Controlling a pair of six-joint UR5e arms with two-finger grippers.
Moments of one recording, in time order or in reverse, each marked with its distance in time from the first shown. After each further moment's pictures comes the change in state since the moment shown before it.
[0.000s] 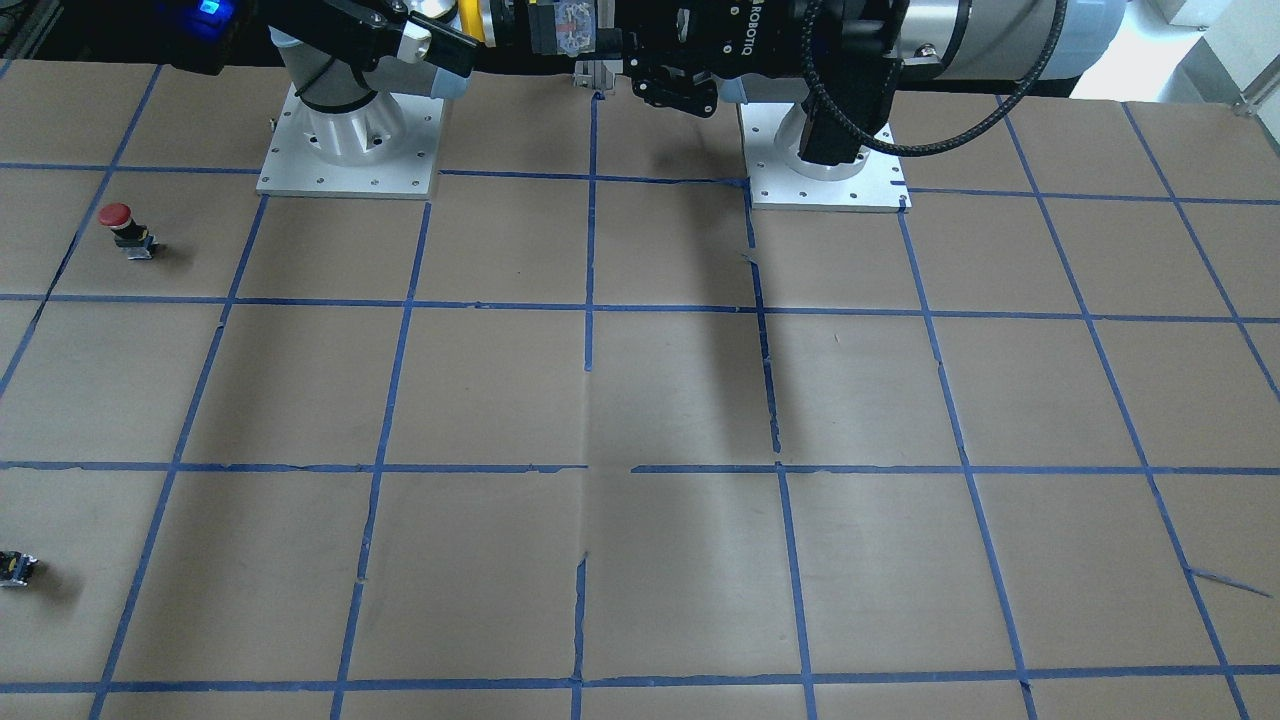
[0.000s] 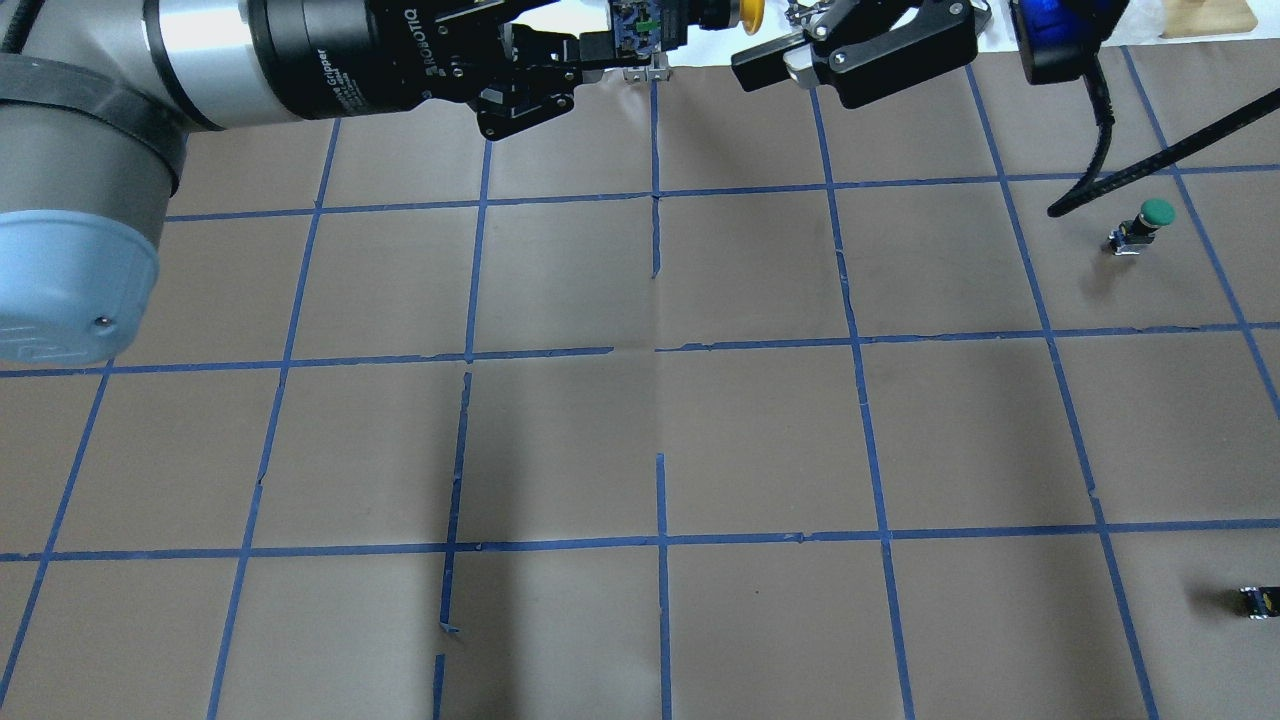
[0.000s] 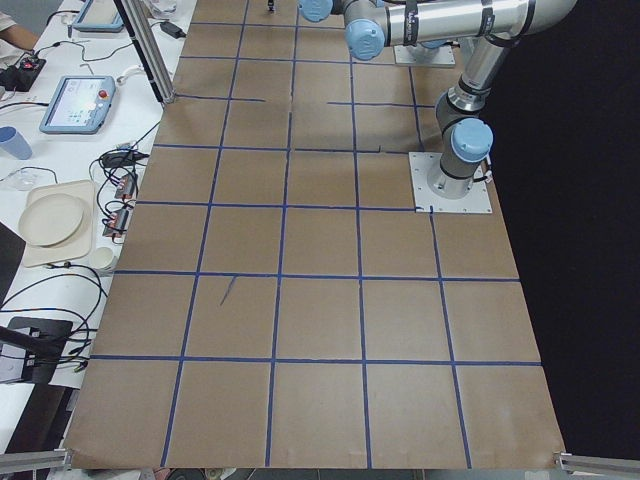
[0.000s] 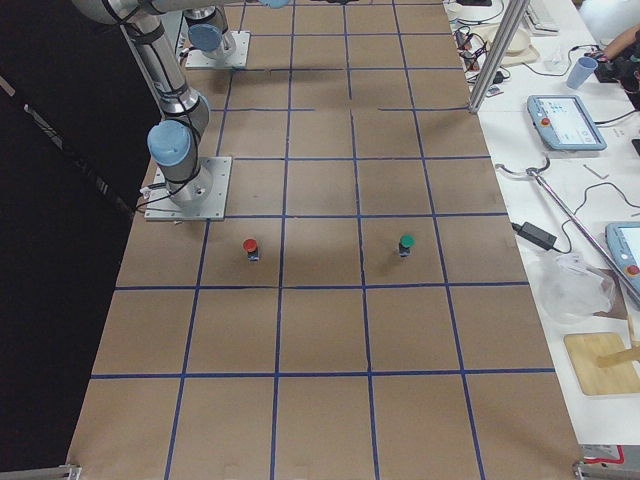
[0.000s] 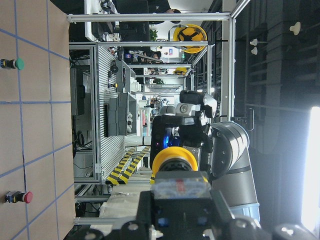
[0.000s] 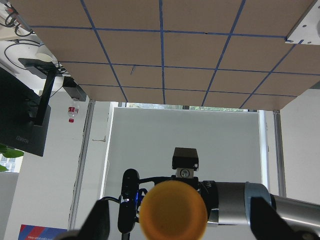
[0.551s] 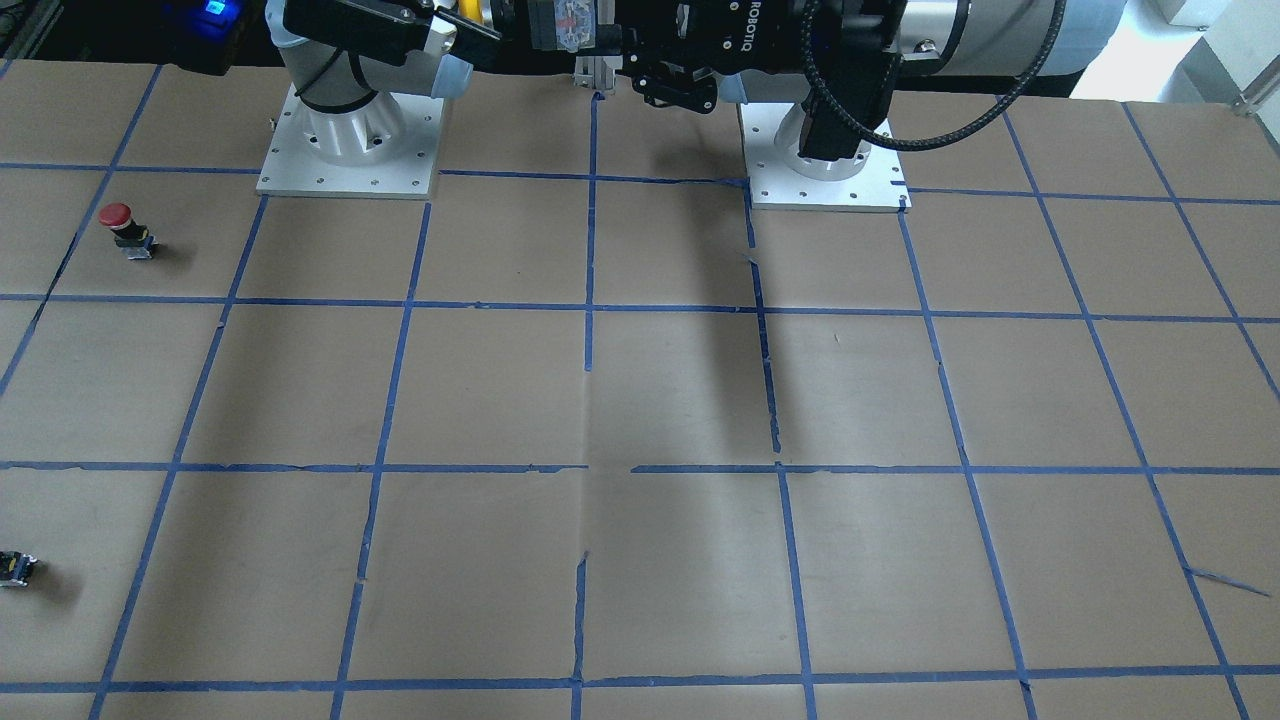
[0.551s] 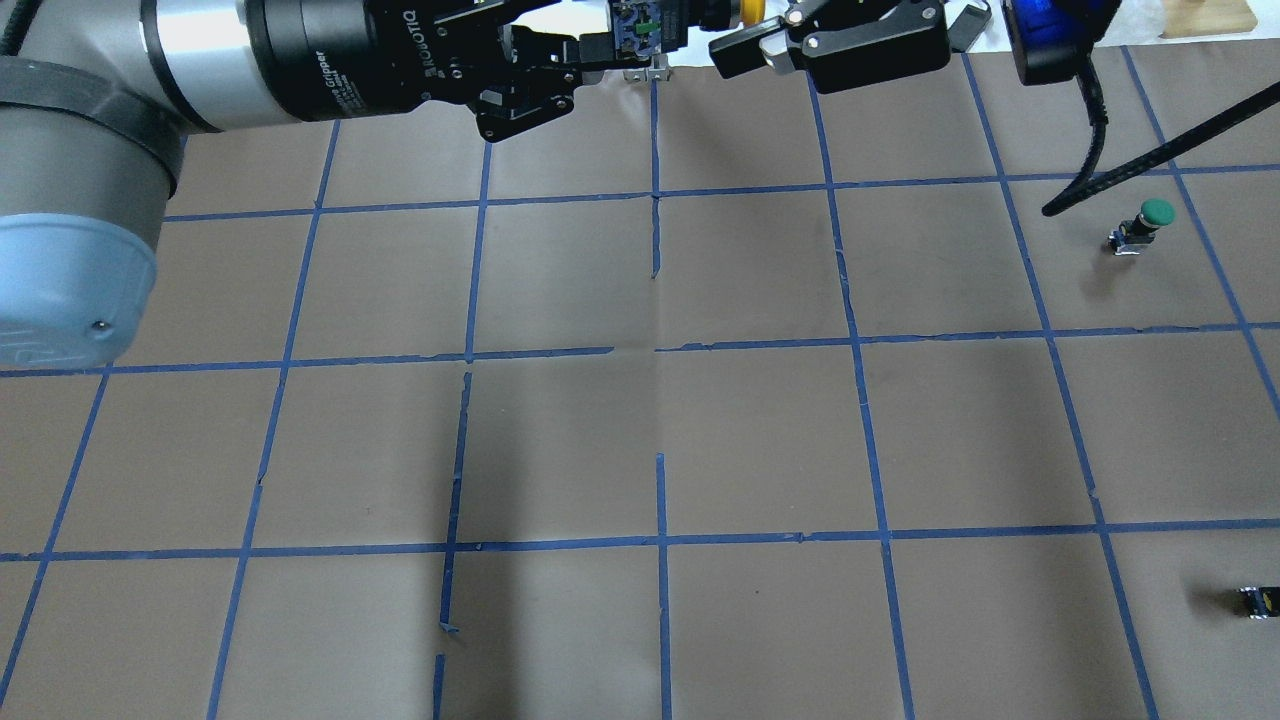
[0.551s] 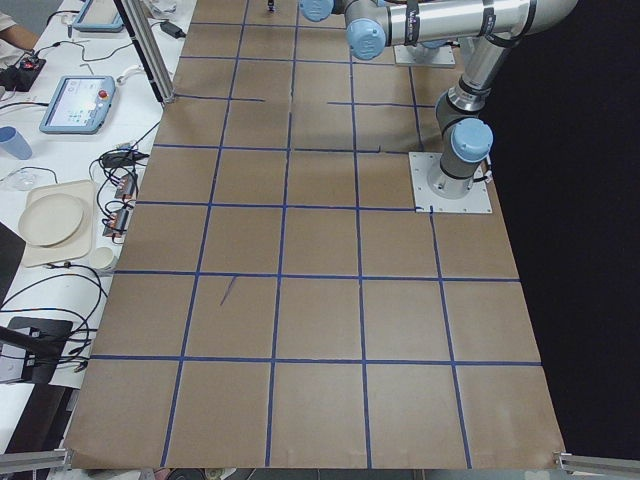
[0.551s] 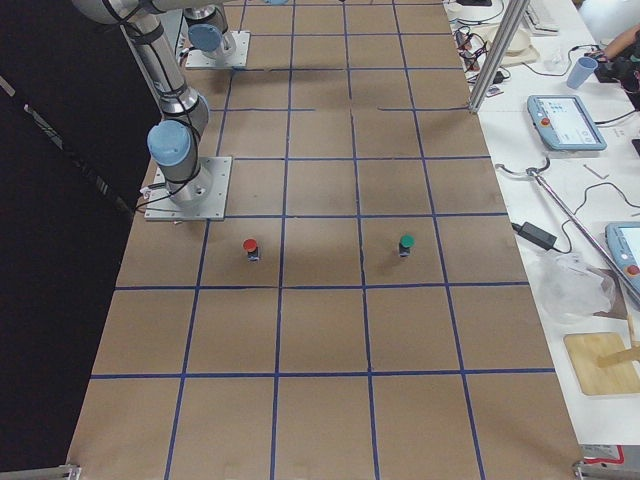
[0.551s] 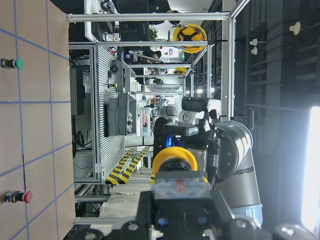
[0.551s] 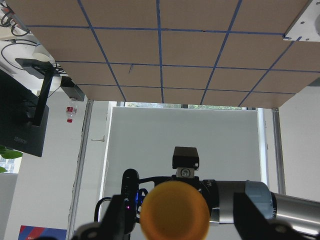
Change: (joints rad) left arm -0.001 0.007 -0.005 0.000 0.000 0.000; right arm 0.002 0.002 -0.002 0.000 0.001 0.006
